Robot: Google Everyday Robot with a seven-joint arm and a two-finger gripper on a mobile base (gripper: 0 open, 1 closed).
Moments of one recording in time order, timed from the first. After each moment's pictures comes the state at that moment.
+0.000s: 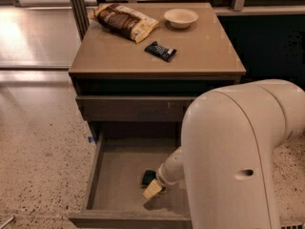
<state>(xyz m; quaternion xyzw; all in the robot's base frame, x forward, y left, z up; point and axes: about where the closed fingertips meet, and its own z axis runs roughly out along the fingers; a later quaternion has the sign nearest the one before) 0.504 -0.036 0.389 -0.38 0.91 0.10 0.13</state>
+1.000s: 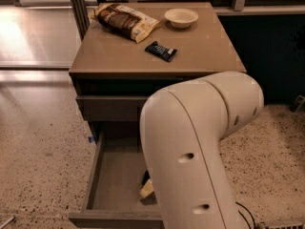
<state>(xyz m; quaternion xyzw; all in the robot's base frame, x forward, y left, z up) 0.520 -0.024 0.365 -0.39 0.91 0.08 0.12</state>
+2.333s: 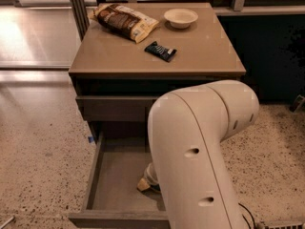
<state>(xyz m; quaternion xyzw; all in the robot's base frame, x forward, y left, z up) 0.532 0.019 0.347 -0.41 0.89 0.12 0.15</state>
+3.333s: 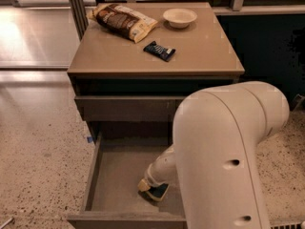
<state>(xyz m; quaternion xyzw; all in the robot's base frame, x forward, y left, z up) 0.517 0.021 0.380 -0.41 0.89 0.13 0.16</state>
